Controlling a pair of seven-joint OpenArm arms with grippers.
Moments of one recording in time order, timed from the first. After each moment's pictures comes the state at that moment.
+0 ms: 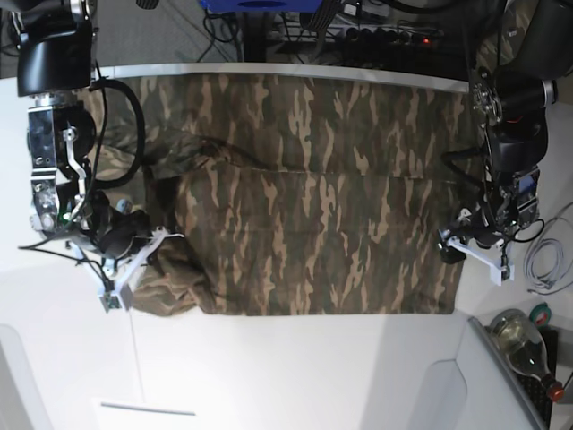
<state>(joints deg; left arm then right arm) -25.4 -20.5 -17.7 26.4 -8.5 -18.6 16.4 5.6 9.8 -1.9 87.0 19.0 8.6 -54.7</state>
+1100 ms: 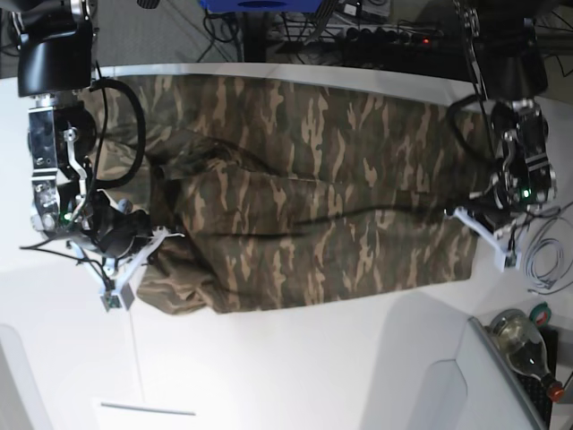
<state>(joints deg) -2.7 -18.5 -17.8 71.6 -8.8 -13.2 40.6 5.6 9.9 -2.0 86.7 19.1 8.6 -54.8</state>
